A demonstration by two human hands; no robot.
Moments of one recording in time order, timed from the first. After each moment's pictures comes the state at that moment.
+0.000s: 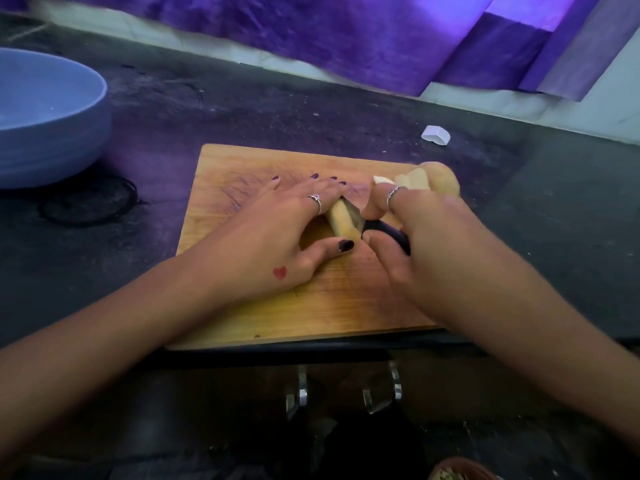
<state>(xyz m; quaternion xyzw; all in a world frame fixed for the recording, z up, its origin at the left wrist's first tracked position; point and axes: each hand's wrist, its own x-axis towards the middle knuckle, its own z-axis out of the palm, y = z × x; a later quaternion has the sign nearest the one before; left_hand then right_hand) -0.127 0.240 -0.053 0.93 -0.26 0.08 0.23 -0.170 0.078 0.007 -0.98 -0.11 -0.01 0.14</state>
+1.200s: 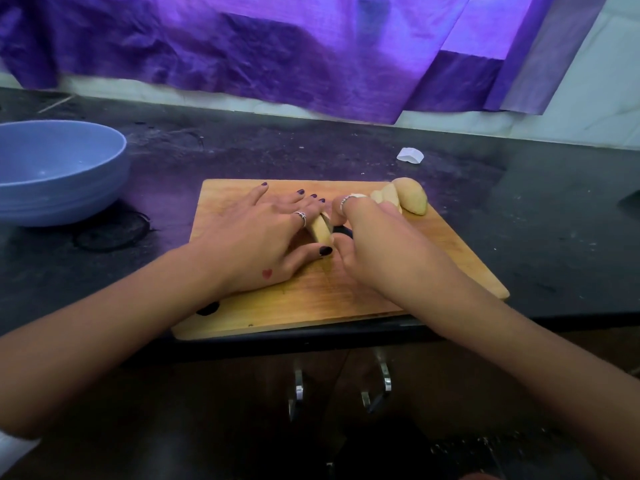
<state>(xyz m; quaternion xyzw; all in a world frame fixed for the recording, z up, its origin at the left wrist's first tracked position) -0.125 0.245 -0.043 0.95 -0.28 0.11 0.02 -0.171 0.085 0.003 -0.98 -0.12 -0.02 0.16</state>
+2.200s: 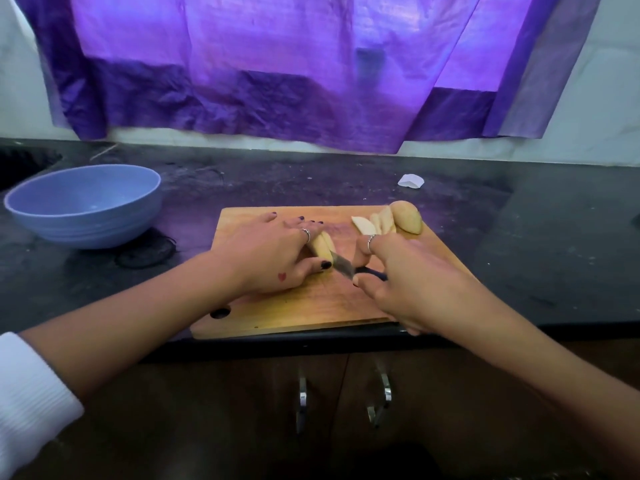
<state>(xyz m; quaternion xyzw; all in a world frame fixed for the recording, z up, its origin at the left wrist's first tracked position) -0.132 0.232 -0.026 0.97 -0.24 0.05 -0.04 -0.204 0.055 0.016 -0.98 -0.12 0.02 0.17</state>
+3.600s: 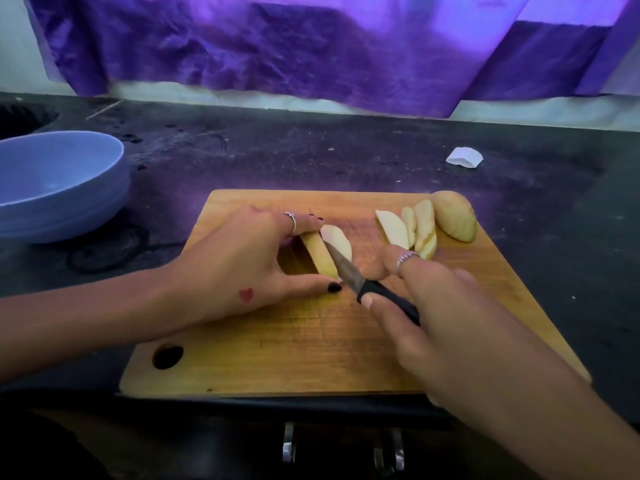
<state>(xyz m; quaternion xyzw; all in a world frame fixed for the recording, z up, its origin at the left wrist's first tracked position) -0.127 0.229 -0.018 0.96 -0.17 0.06 0.21 -0.173 0.043 0.008 -0.95 -0.15 0.09 0.25</state>
